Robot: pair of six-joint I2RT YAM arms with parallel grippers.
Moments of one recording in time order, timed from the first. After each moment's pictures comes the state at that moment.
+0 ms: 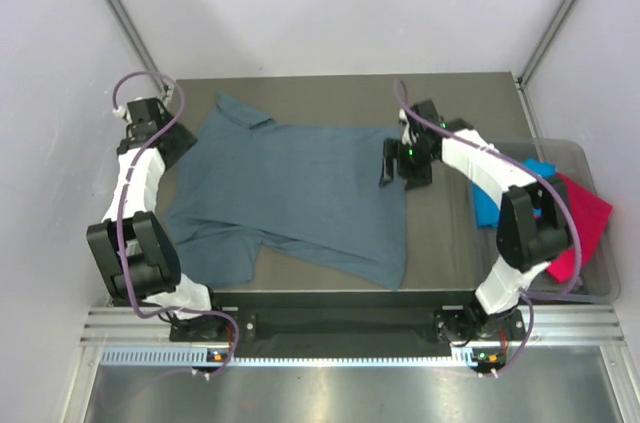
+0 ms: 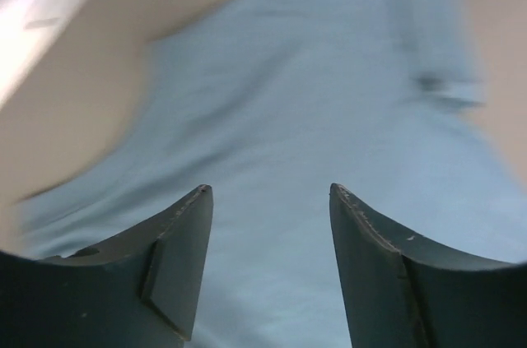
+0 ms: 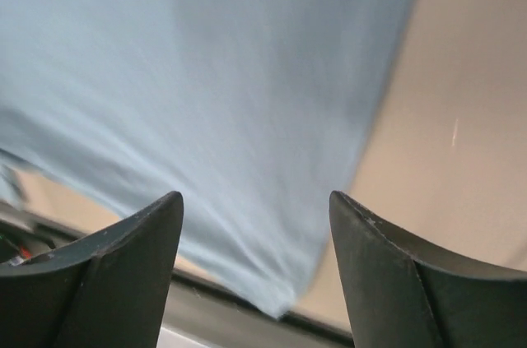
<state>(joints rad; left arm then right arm) 0.28 1.51 1.22 -0.50 -0.03 -0.52 0.38 1.67 1.25 -0.79 -0.22 0.40</state>
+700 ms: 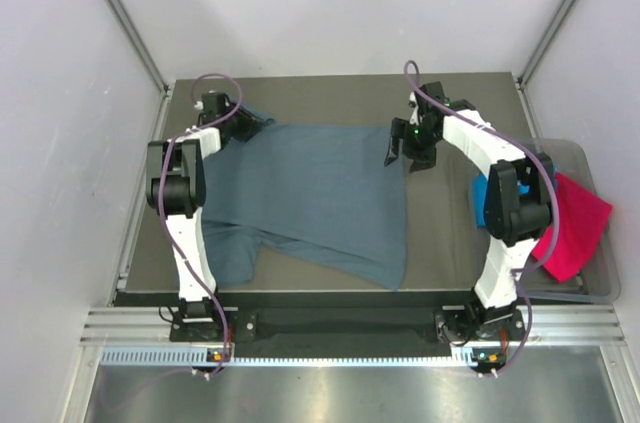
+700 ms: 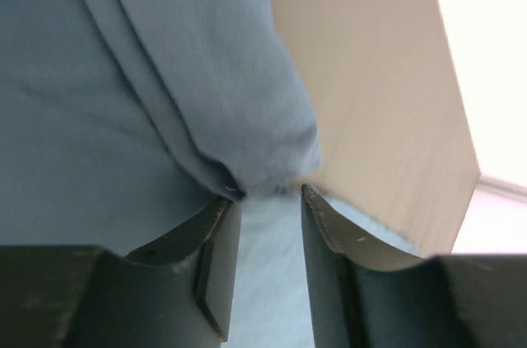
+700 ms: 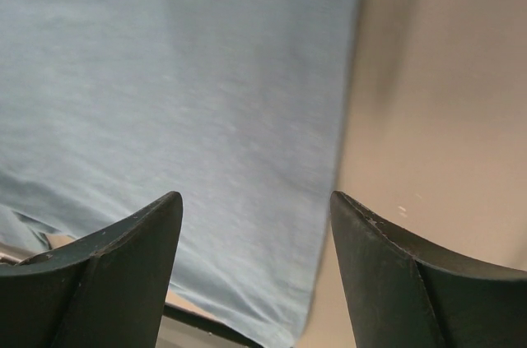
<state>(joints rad) 0.03 2.21 1.48 0.10 0.31 -0.95 0.27 1.89 1.52 -0.80 -0.24 0.40</state>
